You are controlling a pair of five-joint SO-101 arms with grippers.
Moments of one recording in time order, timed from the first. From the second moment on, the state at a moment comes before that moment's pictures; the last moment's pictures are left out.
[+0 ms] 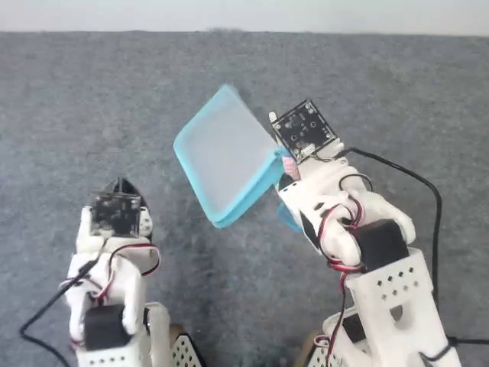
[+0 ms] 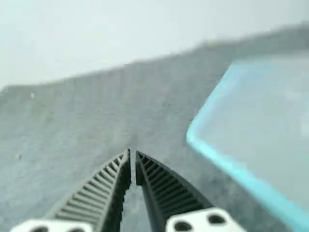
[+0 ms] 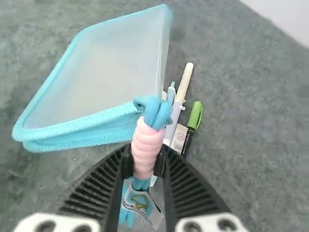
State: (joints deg) left arm -12.9 -97.6 74.7 59.5 -8.2; right arm -25.6 -50.3 33.0 69.3 14.3
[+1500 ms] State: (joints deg) left arm -6.0 -74.3 67.0 53.3 -1.8; right arm -41.4 -36.7 29.5 71.5 19.2
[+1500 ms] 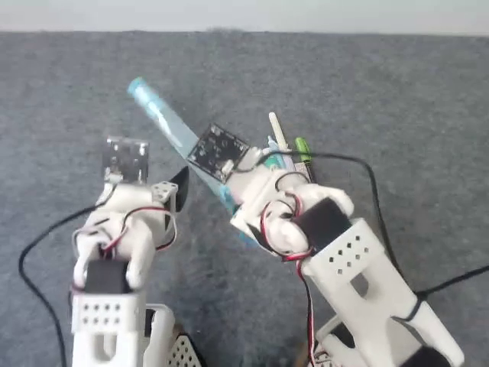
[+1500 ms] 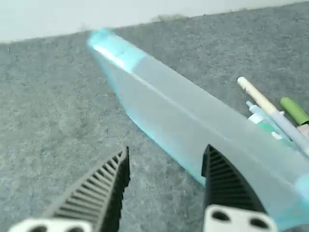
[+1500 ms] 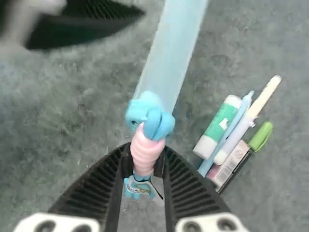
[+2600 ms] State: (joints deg) left arm 3.9 -80.6 66.3 61.0 -6.7; right arm -34.8 -55.7 55.4 56.7 12.7
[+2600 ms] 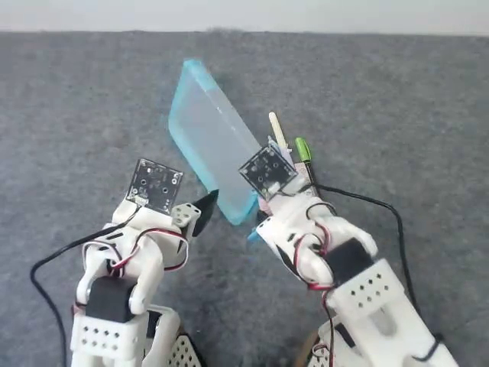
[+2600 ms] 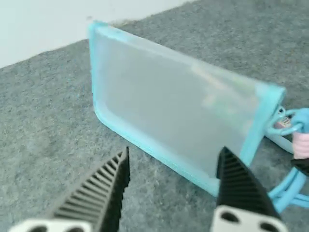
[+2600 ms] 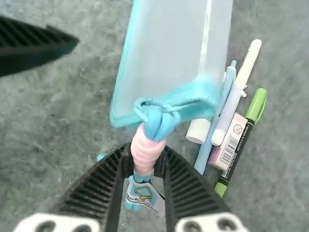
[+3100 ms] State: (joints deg) left arm 4.0 -81.7 63.7 62.3 -5.4; right arm -47.5 -57.2 61.4 56.7 18.1
